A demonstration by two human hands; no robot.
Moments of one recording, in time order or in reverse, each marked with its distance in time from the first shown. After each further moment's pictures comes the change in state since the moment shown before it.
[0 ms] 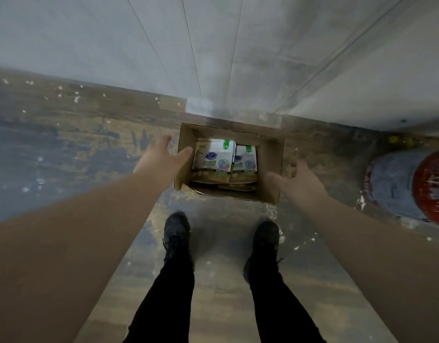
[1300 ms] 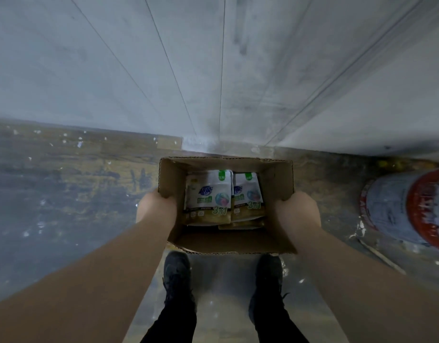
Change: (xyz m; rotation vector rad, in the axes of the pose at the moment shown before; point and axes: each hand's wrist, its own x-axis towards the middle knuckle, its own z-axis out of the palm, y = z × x) left_hand -0.017 0.023 0.003 -0.194 0.154 -0.197; right_hand -0.004 -0.024 -0.015 0.093 0.185 0.062
